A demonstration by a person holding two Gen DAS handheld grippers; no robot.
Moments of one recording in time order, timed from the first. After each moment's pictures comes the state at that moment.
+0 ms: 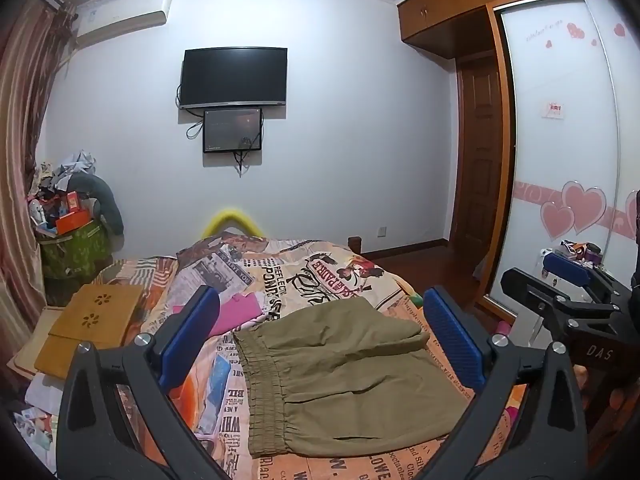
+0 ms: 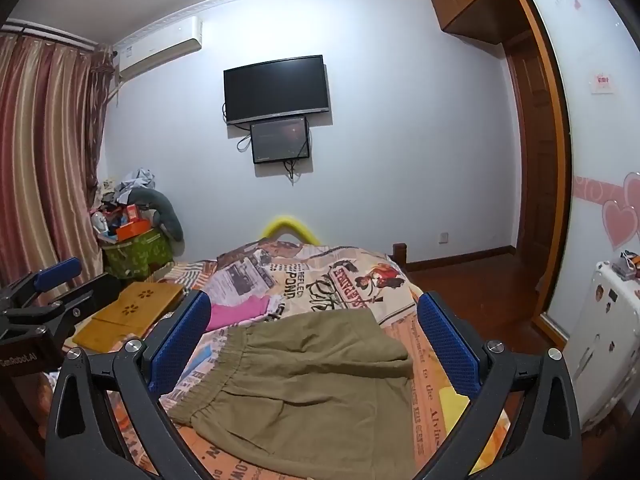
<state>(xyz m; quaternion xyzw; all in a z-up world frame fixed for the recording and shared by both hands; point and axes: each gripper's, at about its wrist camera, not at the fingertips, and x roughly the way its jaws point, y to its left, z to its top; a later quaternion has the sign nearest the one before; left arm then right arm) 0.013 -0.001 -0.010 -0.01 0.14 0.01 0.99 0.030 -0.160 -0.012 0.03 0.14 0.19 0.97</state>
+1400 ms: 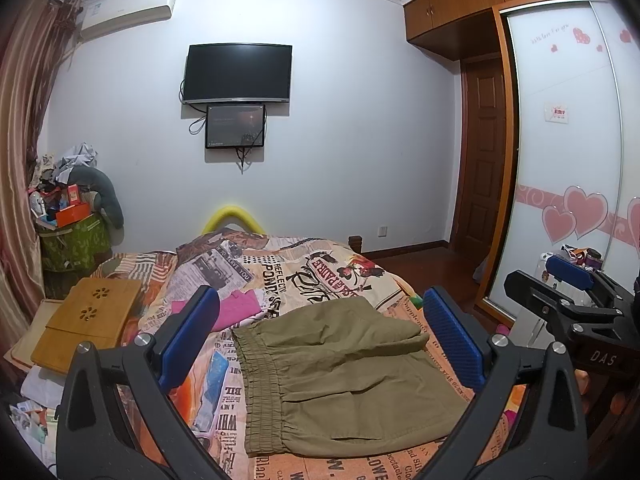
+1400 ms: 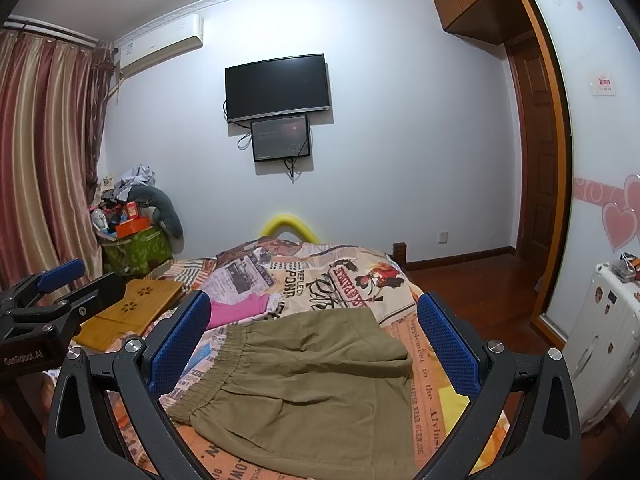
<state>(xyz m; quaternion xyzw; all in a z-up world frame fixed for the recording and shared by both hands) 0.018 0.001 -0.014 -0.02 0.14 0.02 0.99 0.029 -0.157 -0.014 0.03 0.14 0.19 0.97</state>
